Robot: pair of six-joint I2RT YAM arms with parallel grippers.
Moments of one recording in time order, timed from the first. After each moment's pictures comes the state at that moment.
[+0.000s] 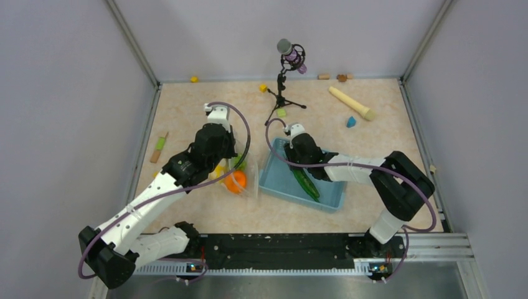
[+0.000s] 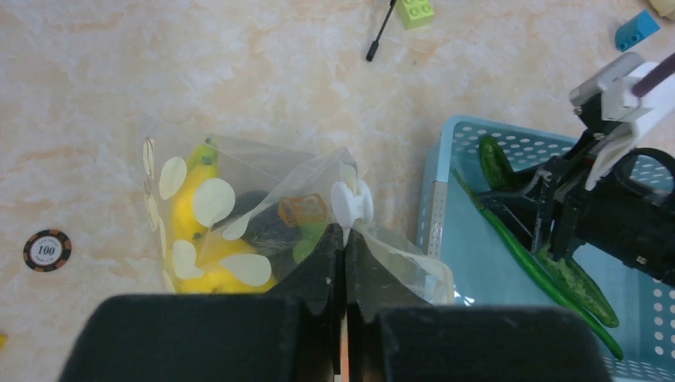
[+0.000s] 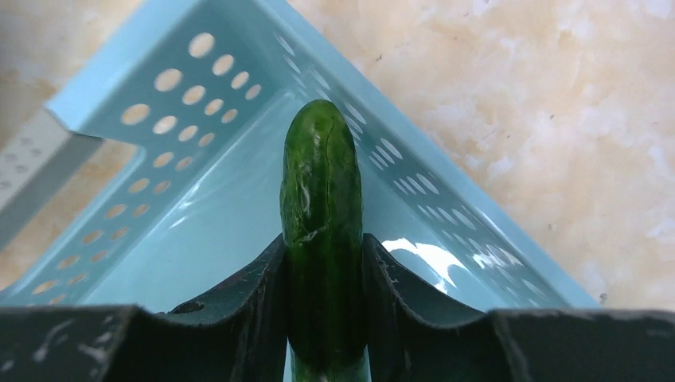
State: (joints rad) left arm -0.65 1.02 0.97 -0.44 -0.36 -0.37; right arm 0.75 1.67 0.83 0.13 0.19 0.21
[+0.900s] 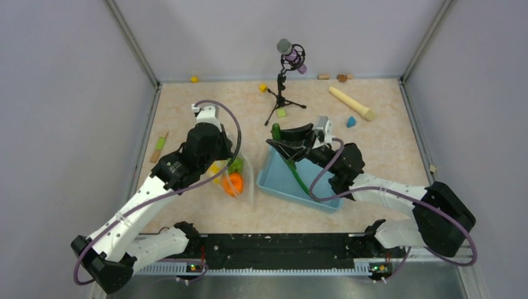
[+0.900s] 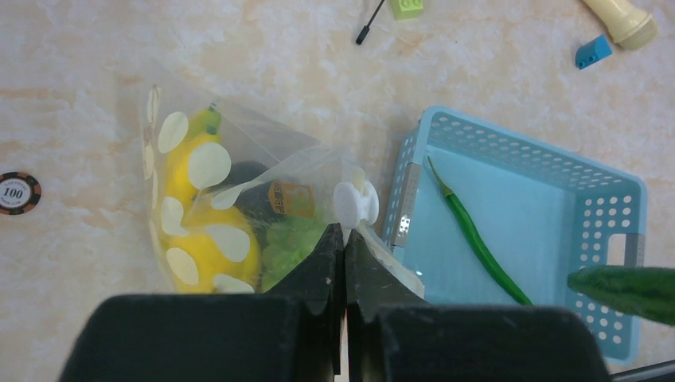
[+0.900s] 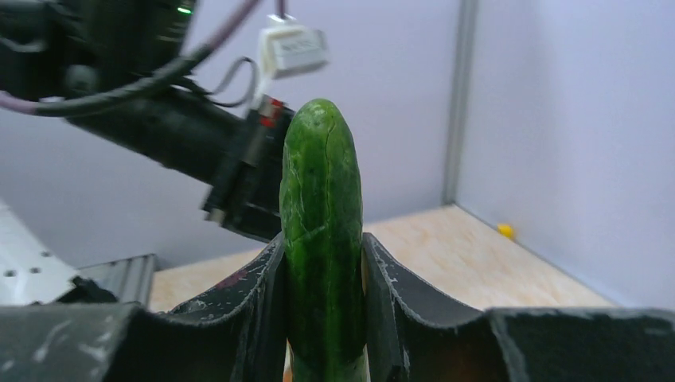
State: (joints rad) left arm -0.65 0.97 1.03 -0.60 -0.34 -0.53; right arm 0.77 1.24 0.59 1.09 -0.34 0.18
